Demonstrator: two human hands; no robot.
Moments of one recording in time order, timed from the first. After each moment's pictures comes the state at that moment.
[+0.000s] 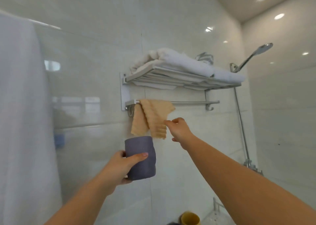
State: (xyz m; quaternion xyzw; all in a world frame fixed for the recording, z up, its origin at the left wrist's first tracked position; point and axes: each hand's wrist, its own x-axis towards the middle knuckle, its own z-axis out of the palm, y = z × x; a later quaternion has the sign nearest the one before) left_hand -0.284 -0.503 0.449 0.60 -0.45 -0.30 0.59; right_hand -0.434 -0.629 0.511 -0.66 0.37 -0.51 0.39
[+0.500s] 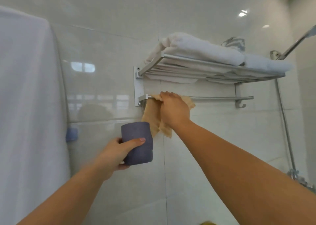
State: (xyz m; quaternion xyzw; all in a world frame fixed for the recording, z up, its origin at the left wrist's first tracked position) left_hand -0.268 -0.514 0.476 0.63 -0.39 -0.20 0.64; right_hand -0.376 -0.657 0.556 -0.80 0.27 -0.52 -0.10
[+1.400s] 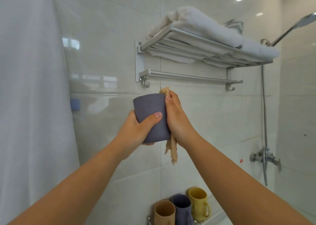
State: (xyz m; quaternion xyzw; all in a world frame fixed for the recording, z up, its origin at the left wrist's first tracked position) left_hand -0.305 -0.495 0.449 0.47 -0.56 -0.16 0.66; right_hand -0.410 -0.561 0.470 -0.73 0.13 -0.53 0.42
